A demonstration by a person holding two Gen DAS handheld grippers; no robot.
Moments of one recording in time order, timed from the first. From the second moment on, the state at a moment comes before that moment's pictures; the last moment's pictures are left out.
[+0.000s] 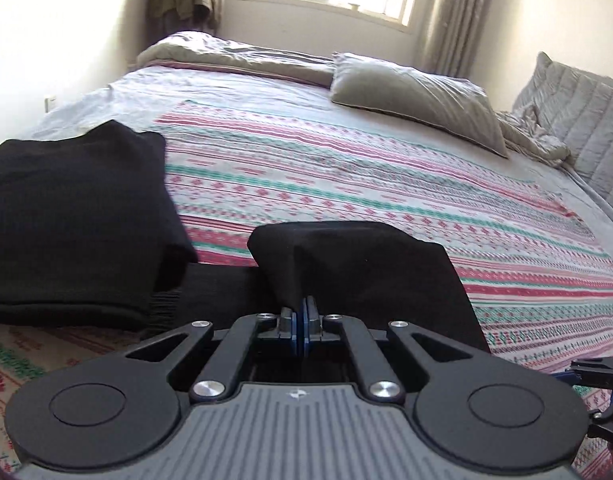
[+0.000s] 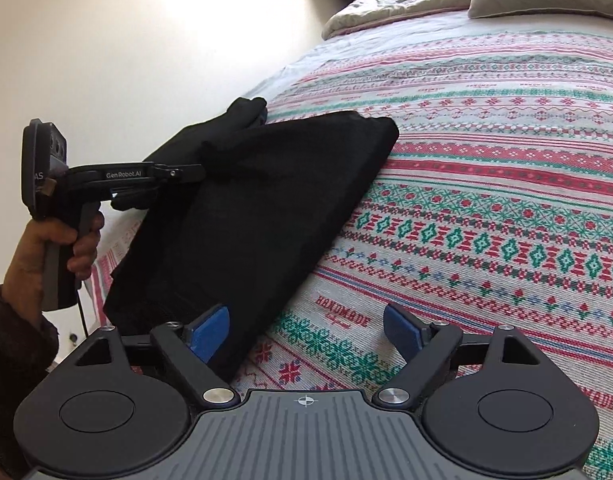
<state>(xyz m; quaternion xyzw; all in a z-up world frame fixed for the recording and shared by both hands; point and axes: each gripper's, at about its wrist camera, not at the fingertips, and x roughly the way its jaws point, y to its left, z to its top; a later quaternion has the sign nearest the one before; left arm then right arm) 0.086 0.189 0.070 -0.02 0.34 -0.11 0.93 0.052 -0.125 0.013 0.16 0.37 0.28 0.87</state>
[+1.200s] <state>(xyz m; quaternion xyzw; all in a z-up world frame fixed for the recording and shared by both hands) 0.088 0.305 0.016 -0.34 0.39 -0.14 0.84 0.128 -0.087 -0.013 0.34 0.39 0.27 0.81</state>
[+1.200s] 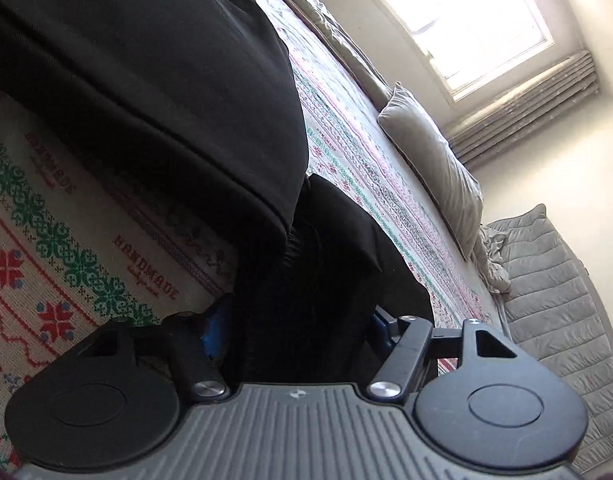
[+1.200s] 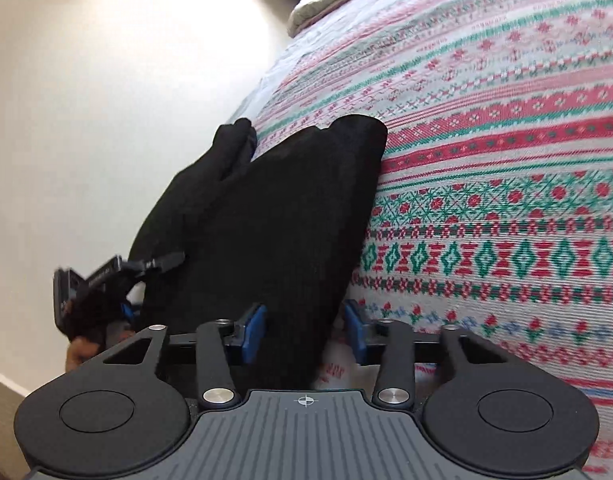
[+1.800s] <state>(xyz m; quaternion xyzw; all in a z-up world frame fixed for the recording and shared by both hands) 0.081 0.299 0.015 -0.38 0.38 -0.15 0.83 0.123 -0.052 0.011 0.27 0.36 0.24 0.86</state>
